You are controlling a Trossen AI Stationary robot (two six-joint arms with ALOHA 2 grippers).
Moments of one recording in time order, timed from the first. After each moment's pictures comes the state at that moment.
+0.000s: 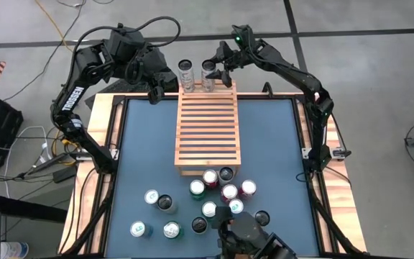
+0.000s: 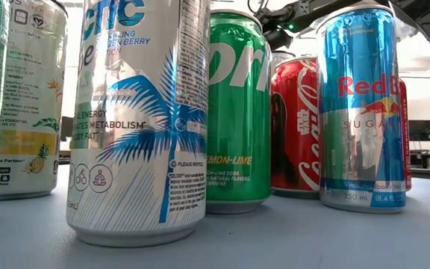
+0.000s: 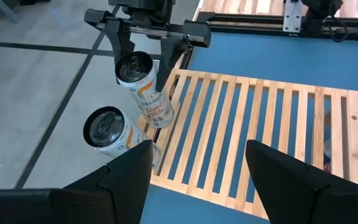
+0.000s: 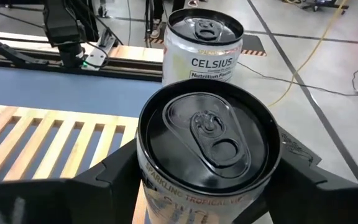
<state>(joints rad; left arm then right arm) 0.51 1.61 2.33 -1.31 0.01 0.27 -0.76 1.99 2.01 -0.54 -0.65 -0.49</state>
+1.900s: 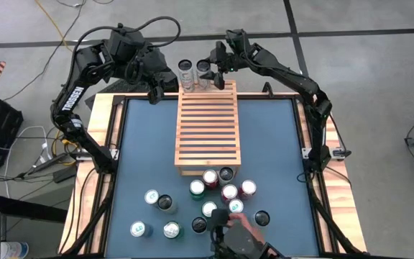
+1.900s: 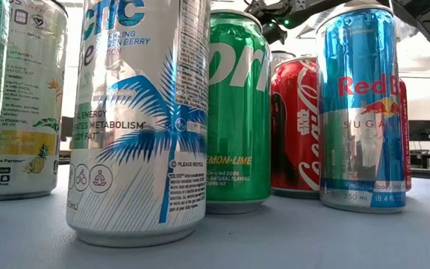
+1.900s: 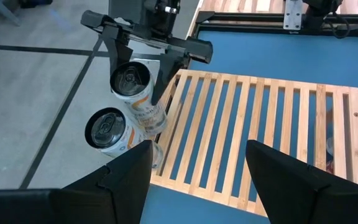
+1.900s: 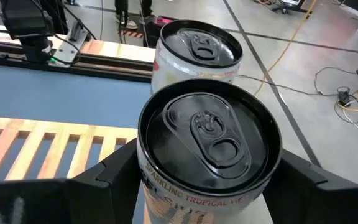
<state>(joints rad) 0.51 1.61 2.33 -1.31 0.01 0.28 -0.69 1.98 2.01 -0.48 -0.47 -0.48</state>
